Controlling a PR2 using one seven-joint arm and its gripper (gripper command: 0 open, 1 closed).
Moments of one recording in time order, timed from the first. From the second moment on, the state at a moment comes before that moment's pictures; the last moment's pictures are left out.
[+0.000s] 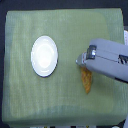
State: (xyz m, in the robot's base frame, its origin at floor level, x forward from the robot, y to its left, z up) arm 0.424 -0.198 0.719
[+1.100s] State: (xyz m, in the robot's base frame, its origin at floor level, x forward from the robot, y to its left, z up) arm 0.433 -0.203 0.722
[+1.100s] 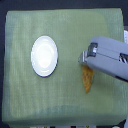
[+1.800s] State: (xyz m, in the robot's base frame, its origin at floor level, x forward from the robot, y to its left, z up) arm 0.437 -0.203 0.732
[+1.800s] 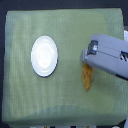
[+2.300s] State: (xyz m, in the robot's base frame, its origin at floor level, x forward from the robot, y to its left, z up) arm 0.454 -0.192 0.801
